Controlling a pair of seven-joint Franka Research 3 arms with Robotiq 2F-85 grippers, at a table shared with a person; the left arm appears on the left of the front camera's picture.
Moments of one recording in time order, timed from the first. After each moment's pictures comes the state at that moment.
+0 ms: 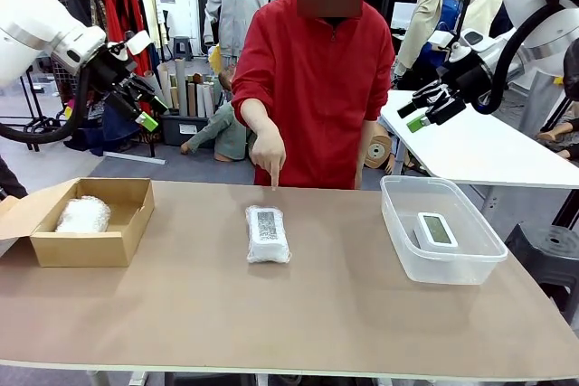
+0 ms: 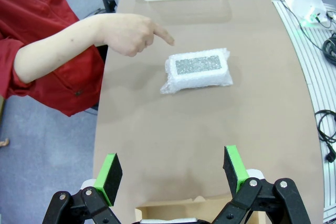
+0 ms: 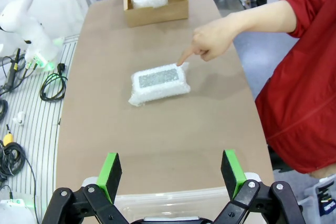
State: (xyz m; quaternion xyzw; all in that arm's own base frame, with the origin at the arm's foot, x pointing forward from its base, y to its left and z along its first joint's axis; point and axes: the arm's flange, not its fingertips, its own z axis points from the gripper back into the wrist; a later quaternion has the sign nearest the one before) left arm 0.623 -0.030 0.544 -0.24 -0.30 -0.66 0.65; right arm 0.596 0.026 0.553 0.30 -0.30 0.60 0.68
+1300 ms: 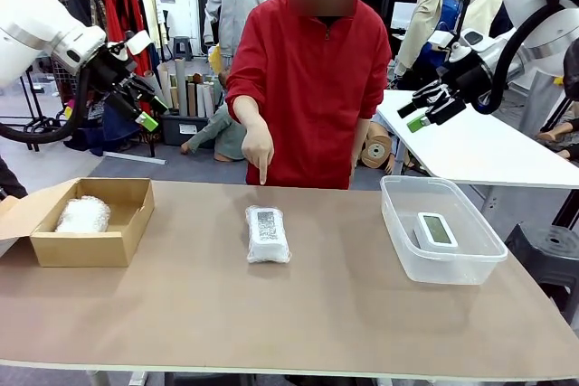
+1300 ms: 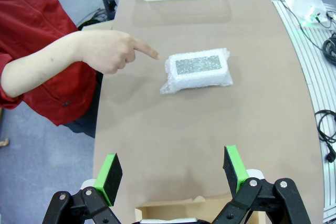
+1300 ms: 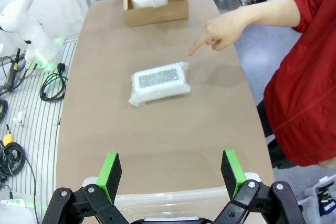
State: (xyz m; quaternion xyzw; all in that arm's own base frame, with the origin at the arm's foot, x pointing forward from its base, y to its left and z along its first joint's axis) left arm 0.623 -0.030 0.544 -0.24 -0.30 -0.66 0.65; right arm 0.596 0.026 0.553 0.30 -0.30 0.60 0.68
